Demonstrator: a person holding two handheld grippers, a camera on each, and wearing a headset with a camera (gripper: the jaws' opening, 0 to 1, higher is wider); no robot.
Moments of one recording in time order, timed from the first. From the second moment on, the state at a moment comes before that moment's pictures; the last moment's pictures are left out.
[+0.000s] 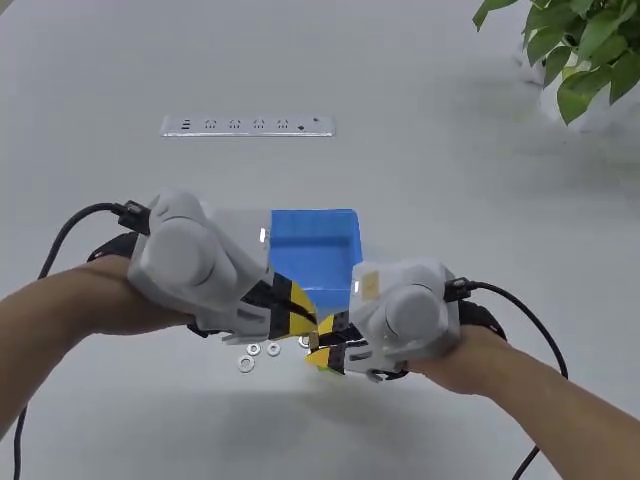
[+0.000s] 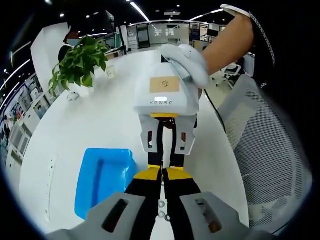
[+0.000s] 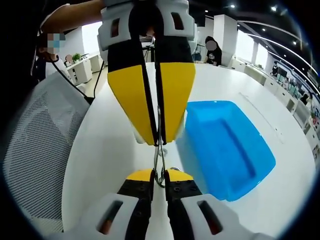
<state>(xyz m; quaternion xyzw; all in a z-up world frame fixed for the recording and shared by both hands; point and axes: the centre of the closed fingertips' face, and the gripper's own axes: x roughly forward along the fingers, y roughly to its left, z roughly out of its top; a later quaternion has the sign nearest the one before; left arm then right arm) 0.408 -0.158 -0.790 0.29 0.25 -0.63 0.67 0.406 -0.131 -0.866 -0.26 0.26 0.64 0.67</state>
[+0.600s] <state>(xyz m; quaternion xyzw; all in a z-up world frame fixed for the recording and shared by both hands) 0.405 -0.153 -0.773 0.29 0.26 -0.63 0.68 0.404 -0.126 -0.849 -0.26 0.26 0.65 0.67</state>
